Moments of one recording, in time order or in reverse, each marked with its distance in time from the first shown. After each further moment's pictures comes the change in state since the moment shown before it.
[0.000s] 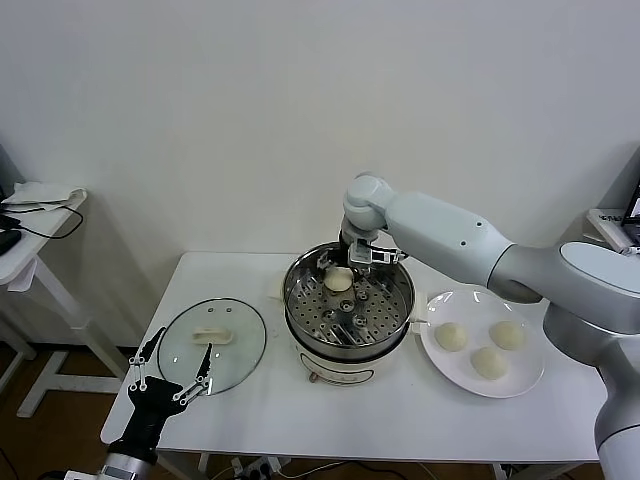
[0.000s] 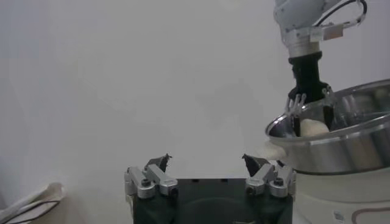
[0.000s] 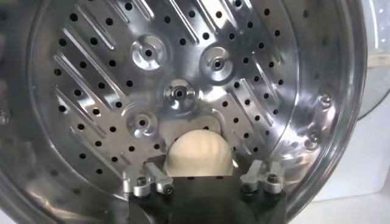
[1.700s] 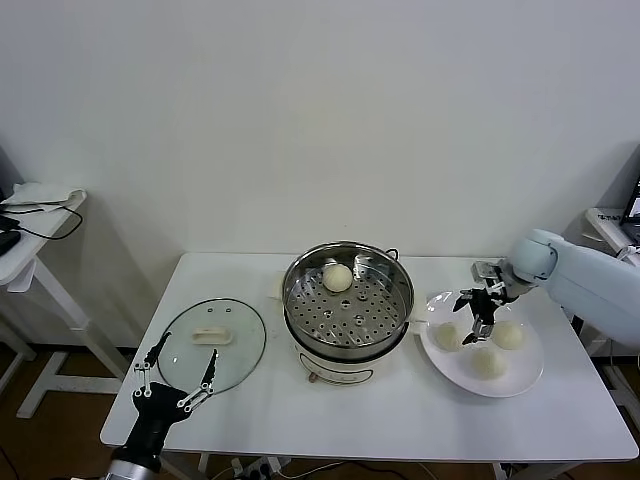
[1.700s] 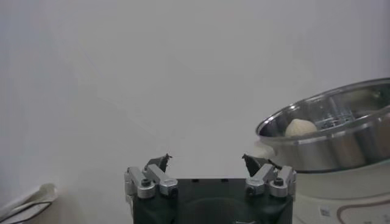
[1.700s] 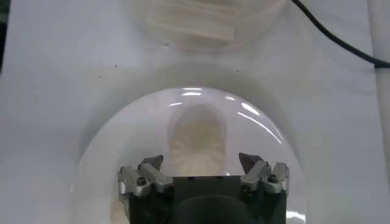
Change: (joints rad) left arm 0.031 -0.001 0.012 -0.015 0.018 -0.004 -0.001; right arm -0.137 -0.487 -0.137 -0.037 0.797 -0.829 -0.007
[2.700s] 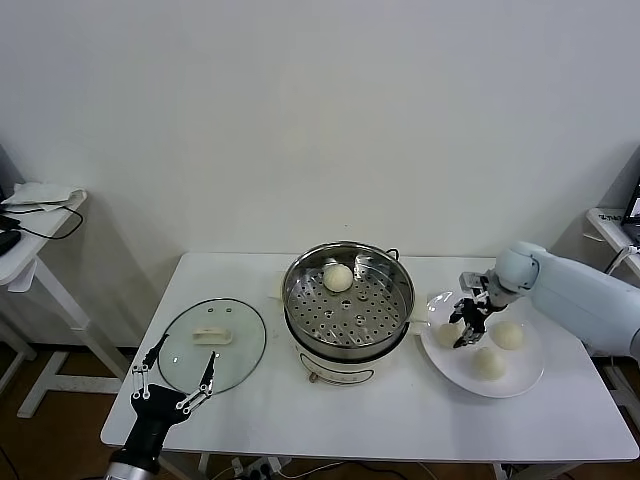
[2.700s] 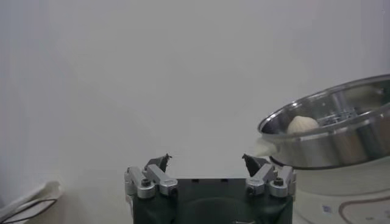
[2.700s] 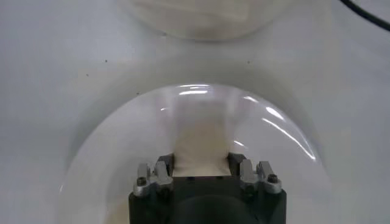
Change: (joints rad) left arm 0.004 -0.002 0.003 -0.007 0.007 -0.001 -0.007; right arm 0.060 0.008 -0.005 0.017 -0.015 -0.009 -0.059
